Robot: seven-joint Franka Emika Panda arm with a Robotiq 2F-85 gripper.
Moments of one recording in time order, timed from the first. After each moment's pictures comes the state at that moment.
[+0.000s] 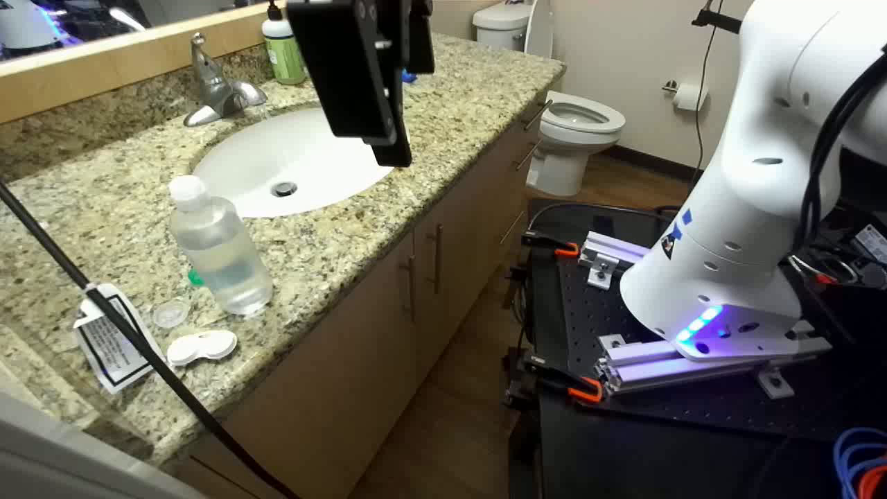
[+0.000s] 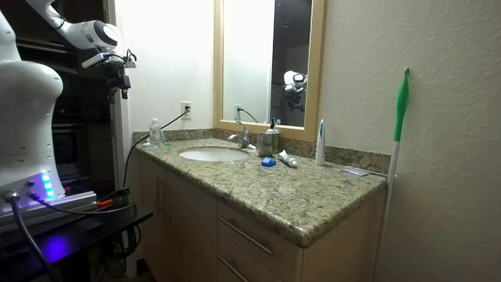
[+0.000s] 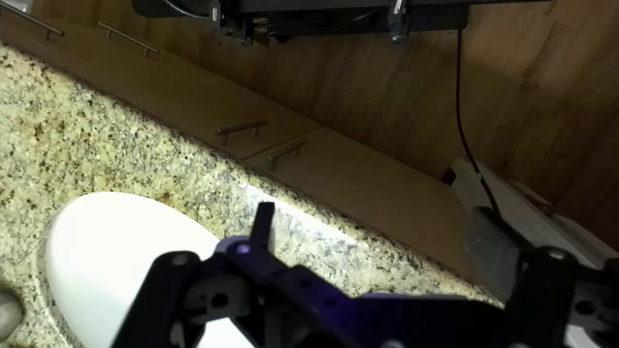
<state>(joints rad) 0.06 -0.43 0.33 -2.38 -0.07 1.80 0.37</state>
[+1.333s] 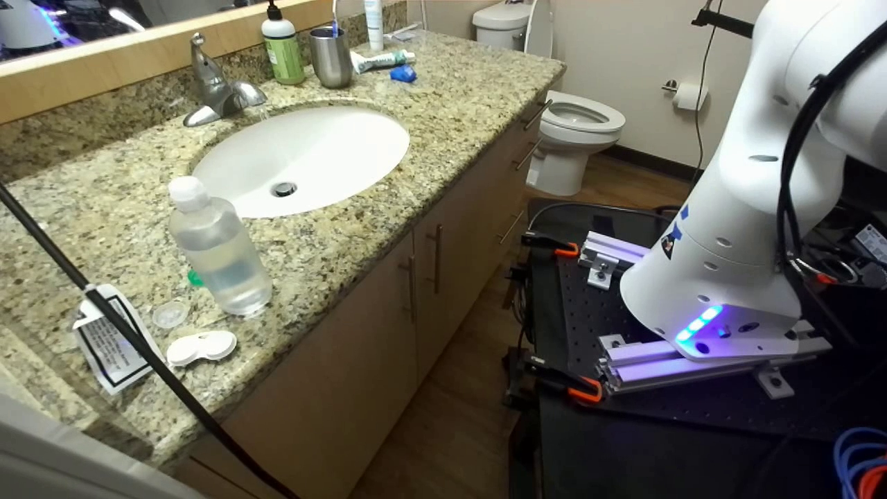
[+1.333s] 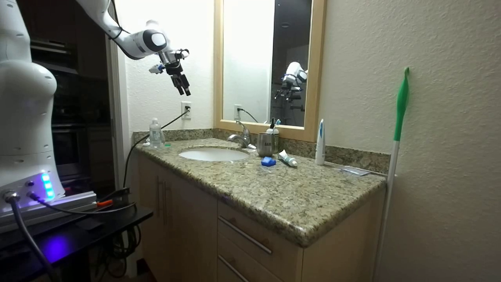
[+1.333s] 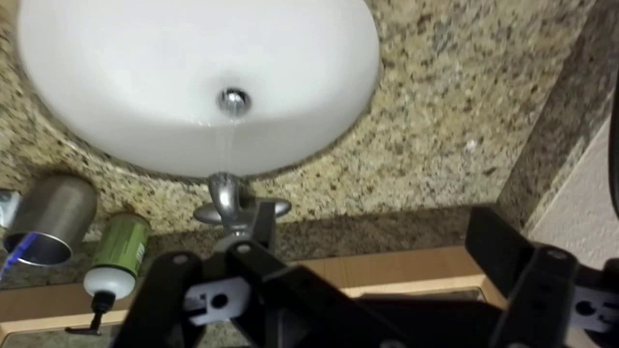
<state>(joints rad) -0.10 -0.18 0.01 -2.24 -0.17 2.52 0.51</state>
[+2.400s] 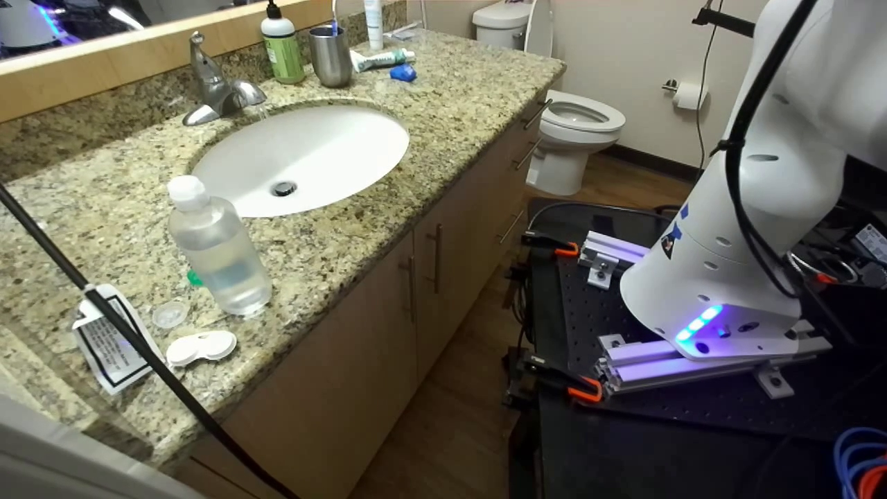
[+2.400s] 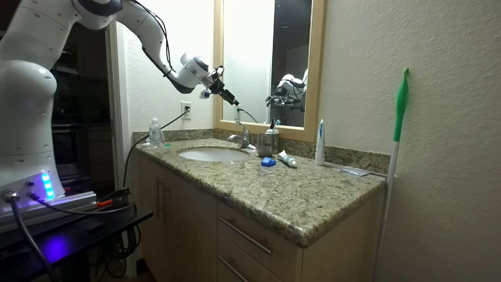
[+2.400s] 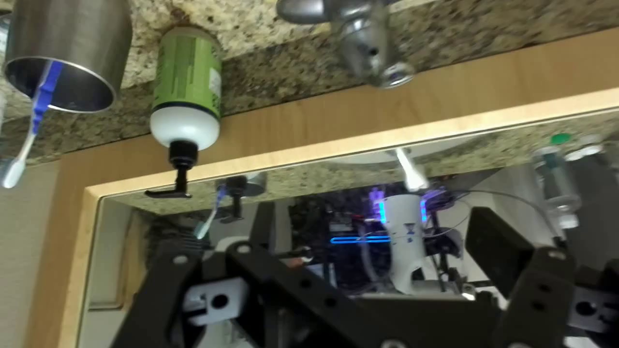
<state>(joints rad) -0.10 0.37 -0.29 -1.80 -0.93 2.91 1.26</state>
